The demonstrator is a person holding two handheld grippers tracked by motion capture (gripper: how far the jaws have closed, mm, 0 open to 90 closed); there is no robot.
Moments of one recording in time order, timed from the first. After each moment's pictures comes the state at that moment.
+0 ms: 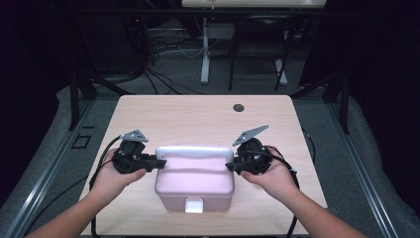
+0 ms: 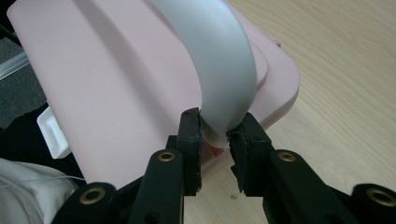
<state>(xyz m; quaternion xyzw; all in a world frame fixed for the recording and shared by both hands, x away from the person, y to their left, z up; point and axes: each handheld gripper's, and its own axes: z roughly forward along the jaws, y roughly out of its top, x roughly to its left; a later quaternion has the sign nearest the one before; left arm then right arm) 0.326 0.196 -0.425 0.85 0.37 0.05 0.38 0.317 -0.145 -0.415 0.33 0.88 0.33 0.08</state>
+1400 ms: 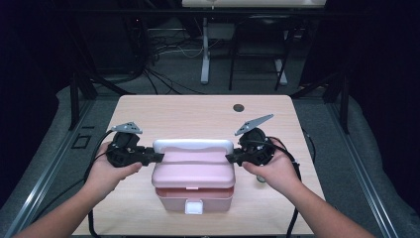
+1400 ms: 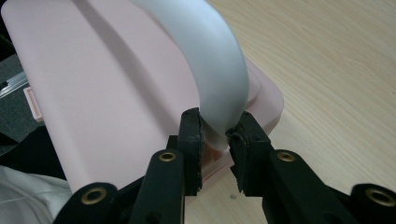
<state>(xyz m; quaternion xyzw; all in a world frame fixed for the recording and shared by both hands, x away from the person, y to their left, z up) 0.327 0.204 -0.399 0.84 0.37 0.05 0.40 0.325 -0.147 -0.390 0.33 0.87 0.35 0.08</state>
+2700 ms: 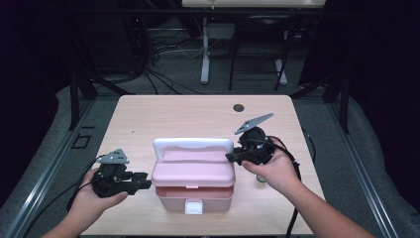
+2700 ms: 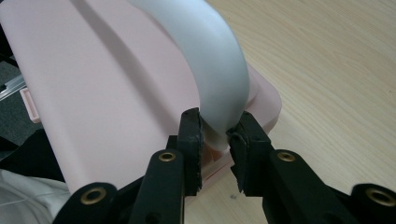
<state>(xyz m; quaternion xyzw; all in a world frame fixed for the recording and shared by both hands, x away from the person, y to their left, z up) 0.276 0.230 -0.433 0.85 0.36 0.04 0.38 0.325 -0.147 -0.388 0.34 0.87 0.35 0.08</state>
